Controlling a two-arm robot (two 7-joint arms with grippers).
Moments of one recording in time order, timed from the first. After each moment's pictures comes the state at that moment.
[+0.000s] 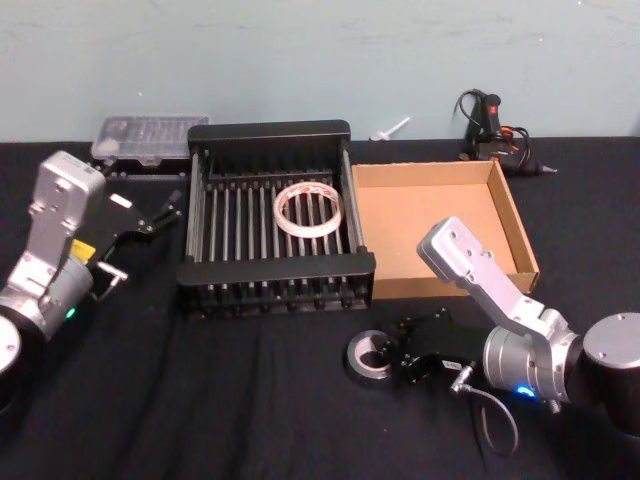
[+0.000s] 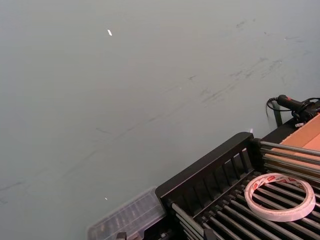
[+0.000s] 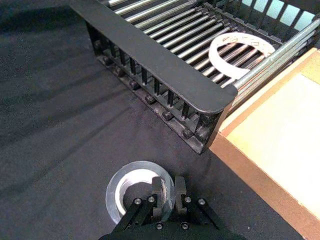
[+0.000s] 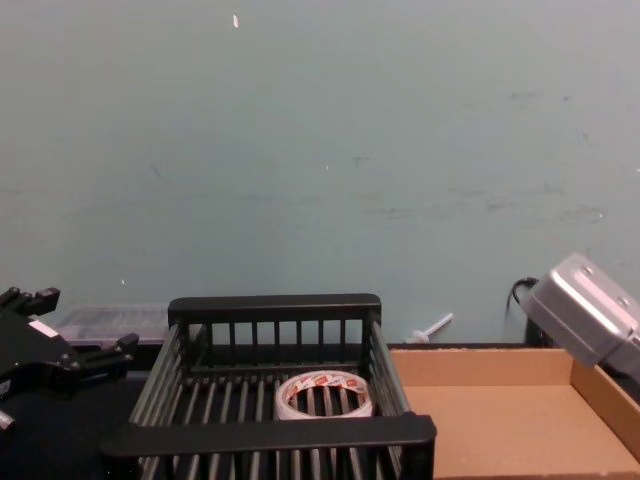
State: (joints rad) left arm -0.20 0.60 0.45 -1.41 -0.25 -0.12 0.03; right arm 0.16 0.51 -0.52 -1.64 0.22 0.49 0.48
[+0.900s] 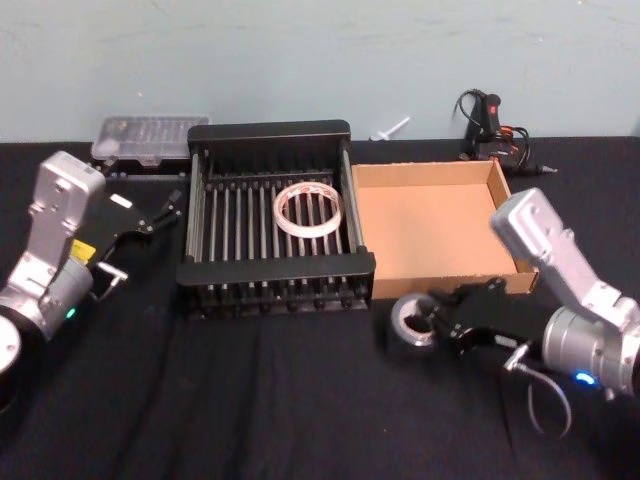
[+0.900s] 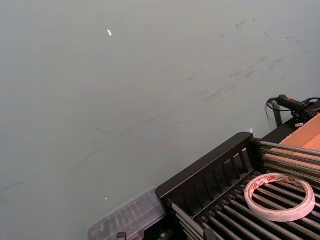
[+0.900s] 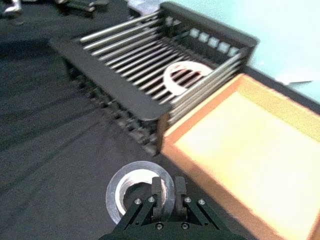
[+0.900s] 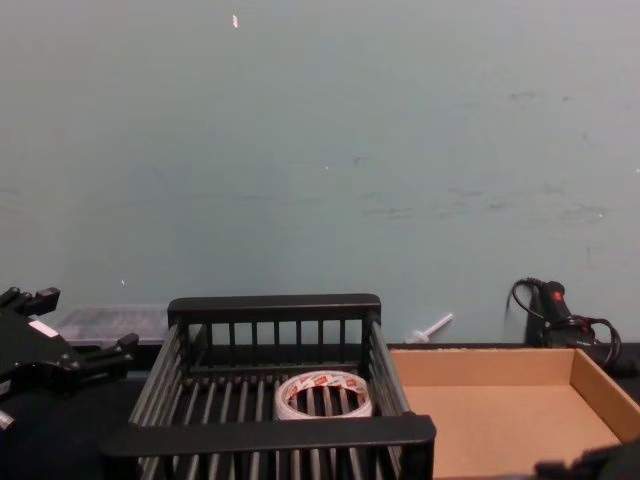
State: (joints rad) left arm -0.20 0.60 0.45 -1.41 -0.25 -0.12 0.03; right arm 0.07 0.60 -0.40 -1.76 0.28 0.42 0.43
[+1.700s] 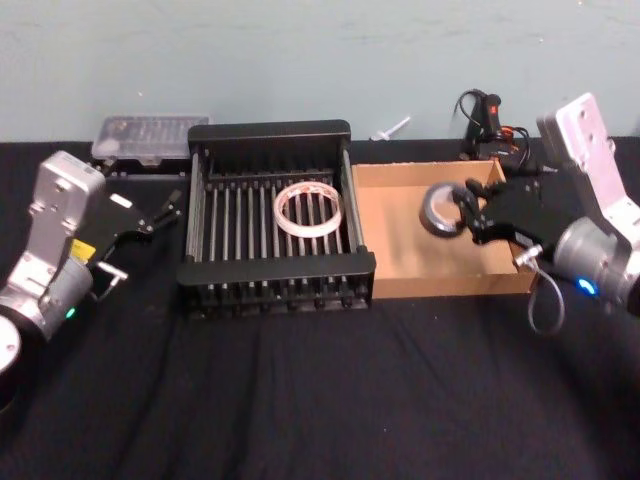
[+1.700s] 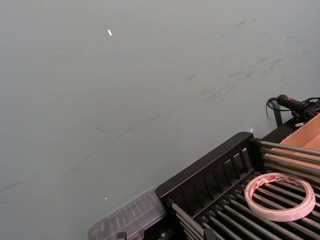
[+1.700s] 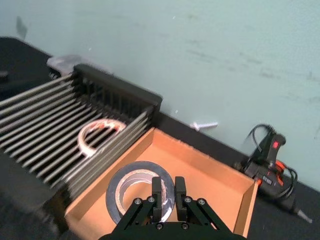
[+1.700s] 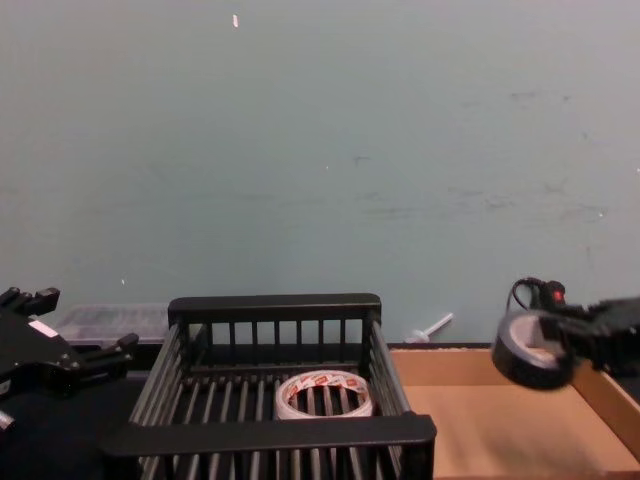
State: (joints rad) left arm -0.20 0.60 0.45 -1.41 -0.25 -0.12 0.03; right arm 0.19 0.48 -0.30 -1.63 0.25 0.34 0.32
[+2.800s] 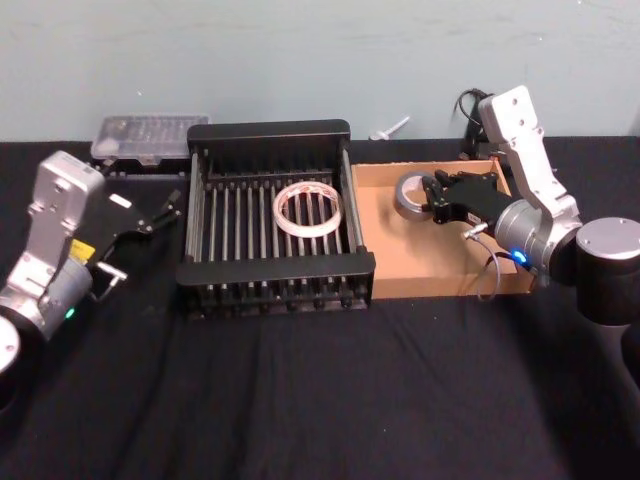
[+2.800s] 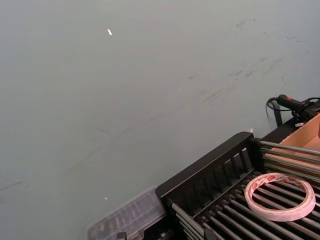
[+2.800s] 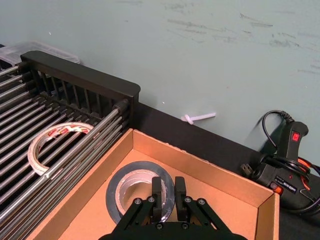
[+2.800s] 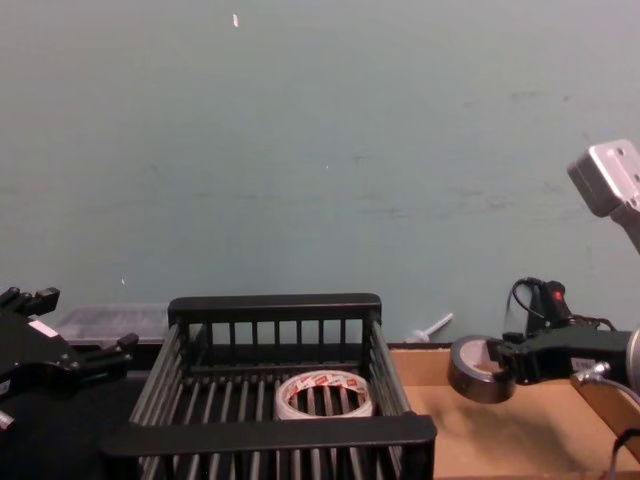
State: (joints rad) left arm -0.20 0.60 0.45 -1.41 -0.25 -0.12 0.03; right arm 0.43 0.26 -0.34 -1.19 0.16 0.25 0.30
